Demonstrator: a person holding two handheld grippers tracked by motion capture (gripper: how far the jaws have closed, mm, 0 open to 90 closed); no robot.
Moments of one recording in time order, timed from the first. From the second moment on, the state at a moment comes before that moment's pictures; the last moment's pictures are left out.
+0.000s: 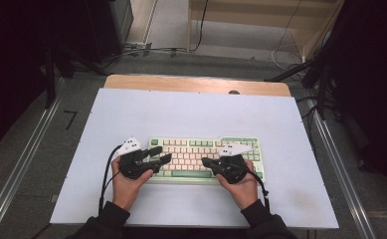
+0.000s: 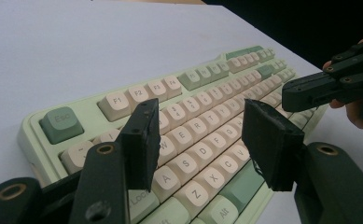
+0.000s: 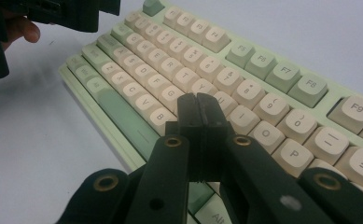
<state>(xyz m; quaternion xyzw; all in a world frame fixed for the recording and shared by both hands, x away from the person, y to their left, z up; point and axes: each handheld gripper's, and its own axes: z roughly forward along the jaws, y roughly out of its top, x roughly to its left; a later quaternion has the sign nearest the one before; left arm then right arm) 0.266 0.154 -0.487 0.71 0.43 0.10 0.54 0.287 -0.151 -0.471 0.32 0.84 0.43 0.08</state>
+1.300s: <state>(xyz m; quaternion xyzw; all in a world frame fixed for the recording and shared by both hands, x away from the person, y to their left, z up) 0.266 0.153 -0.488 0.72 0.43 0.10 0.54 0.291 -0.141 -0.490 0.32 0.86 0.39 0.08</state>
